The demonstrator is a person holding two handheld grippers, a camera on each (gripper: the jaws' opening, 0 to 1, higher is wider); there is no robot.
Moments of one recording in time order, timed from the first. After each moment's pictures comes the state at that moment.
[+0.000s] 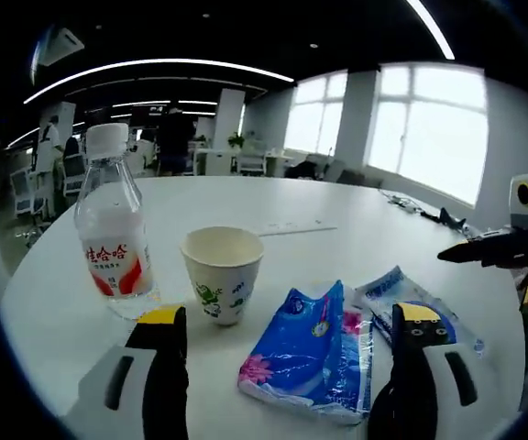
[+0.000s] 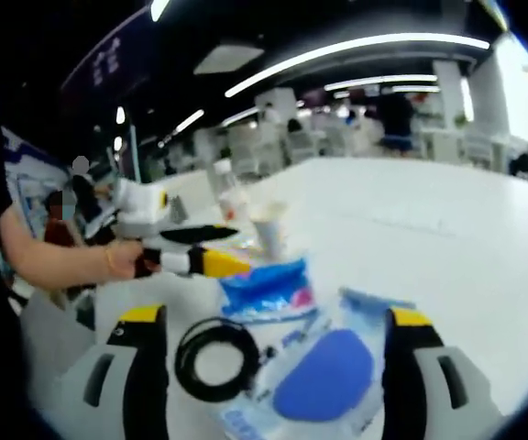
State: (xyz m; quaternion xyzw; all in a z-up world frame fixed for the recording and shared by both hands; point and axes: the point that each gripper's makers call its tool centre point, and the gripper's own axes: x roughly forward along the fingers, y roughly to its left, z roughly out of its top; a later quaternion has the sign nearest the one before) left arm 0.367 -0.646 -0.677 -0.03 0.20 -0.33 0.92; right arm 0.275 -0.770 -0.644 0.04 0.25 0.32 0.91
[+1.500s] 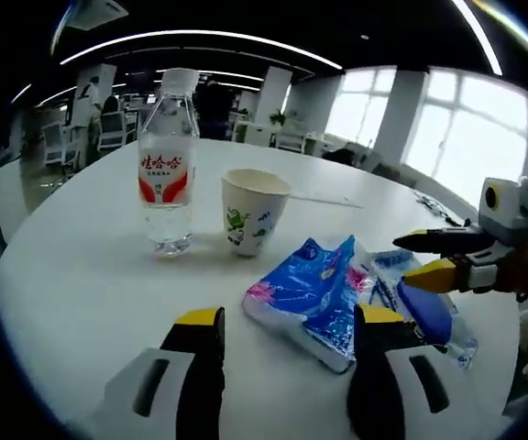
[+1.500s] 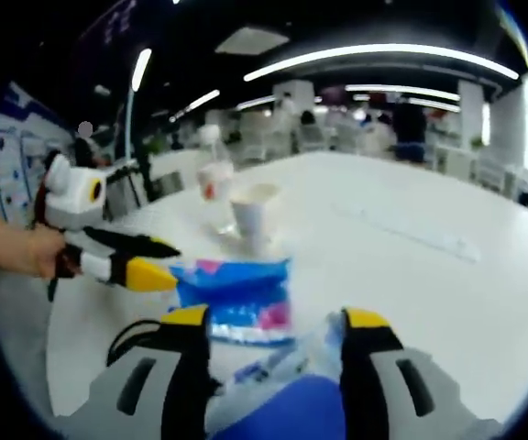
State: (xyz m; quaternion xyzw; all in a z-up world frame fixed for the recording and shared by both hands) left arm 0.326 -0.620 -0.708 -0.08 0.27 -0.24 0.93; right arm 0.339 -0.753 -0.692 -0.03 0.25 0.33 0.91
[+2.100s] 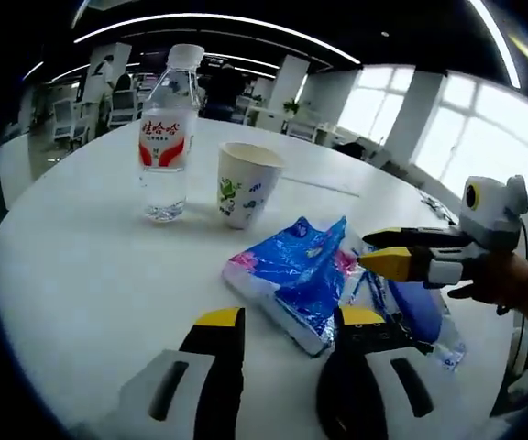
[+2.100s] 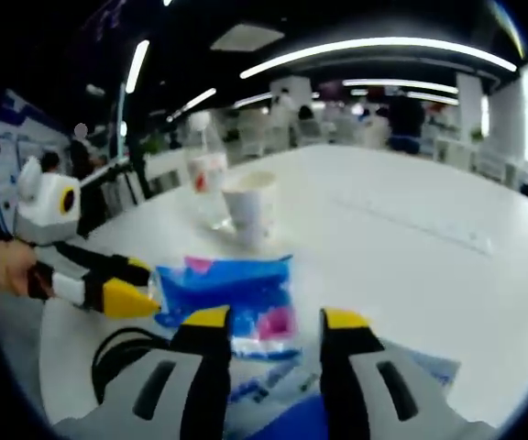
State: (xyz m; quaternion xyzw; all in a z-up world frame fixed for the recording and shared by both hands) left arm 0.305 -0.635 -0.721 -0.11 0.31 -0.22 0.92; right arm 0.351 -0.738 -0.713 -0.03 0.26 0.33 0.91
